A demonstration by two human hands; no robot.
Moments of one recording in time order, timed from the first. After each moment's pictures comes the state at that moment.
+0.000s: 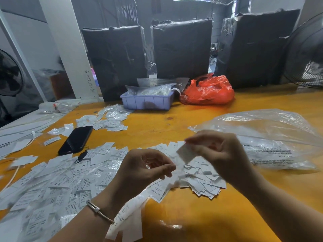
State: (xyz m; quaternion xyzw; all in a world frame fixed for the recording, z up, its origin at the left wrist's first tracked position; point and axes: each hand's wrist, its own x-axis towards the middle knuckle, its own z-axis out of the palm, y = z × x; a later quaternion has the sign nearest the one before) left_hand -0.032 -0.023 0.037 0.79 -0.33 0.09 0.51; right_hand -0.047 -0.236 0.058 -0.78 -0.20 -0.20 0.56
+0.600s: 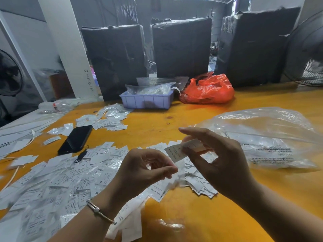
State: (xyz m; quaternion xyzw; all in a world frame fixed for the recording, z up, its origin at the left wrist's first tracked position) left_hand -0.035 -0.025 0.039 0.79 -0.35 0.10 0.49; right_hand -0.060 -0.225 0.055 -0.76 -0.31 -0.39 0.41
